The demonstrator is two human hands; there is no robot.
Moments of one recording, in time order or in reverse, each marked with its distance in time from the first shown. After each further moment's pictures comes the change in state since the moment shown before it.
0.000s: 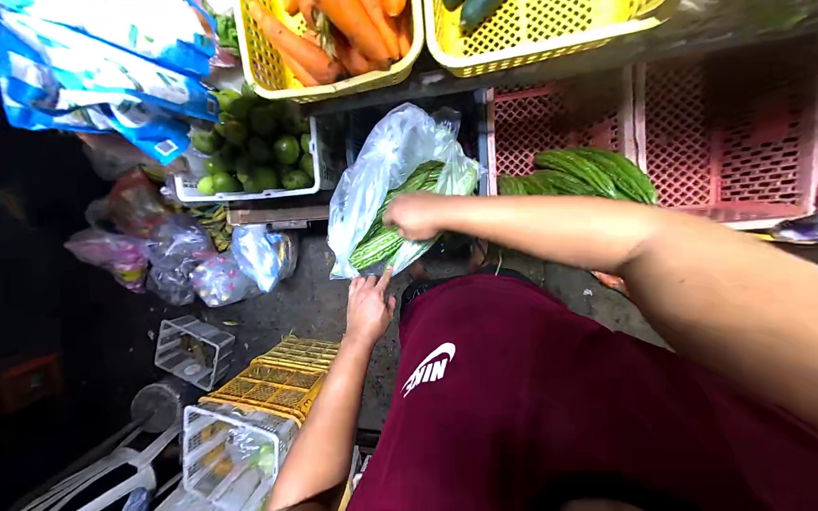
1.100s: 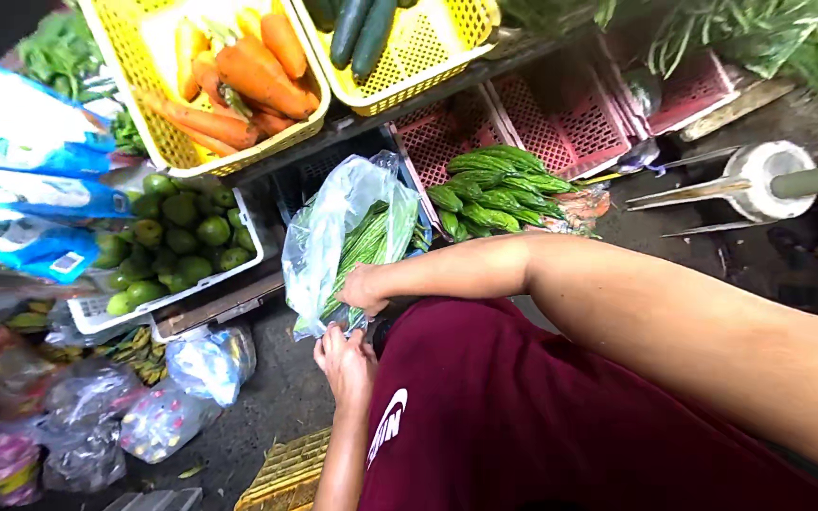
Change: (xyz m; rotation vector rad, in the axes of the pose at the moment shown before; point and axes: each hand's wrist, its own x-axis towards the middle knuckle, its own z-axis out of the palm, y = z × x) left_hand -0.023 -0.020 -0.001 -0.077 0.406 0.170; right_hand 0.041 -0.074 0.060 -0.031 -0.160 0.192
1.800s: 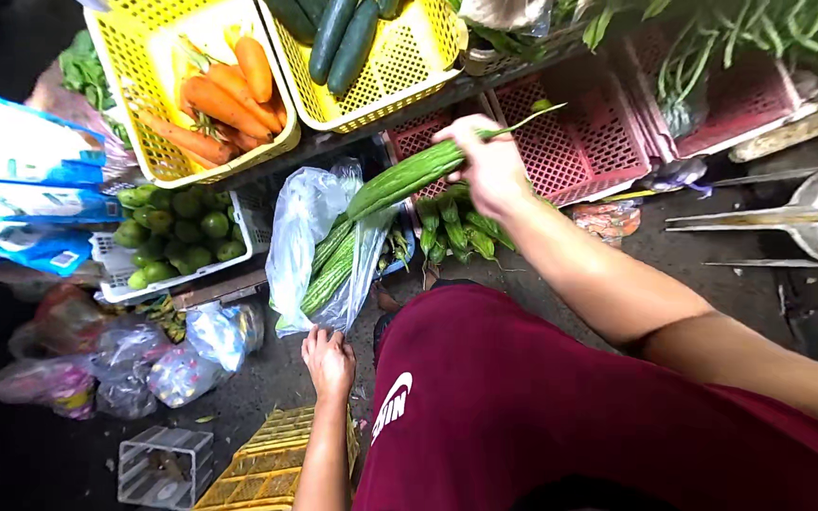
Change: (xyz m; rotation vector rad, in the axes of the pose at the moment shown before) left_hand -0.003 0.042 0.039 0.194 -0.165 -0.179; right_hand -0.264 0.165 -0.043 1.379 1.547 -0.020
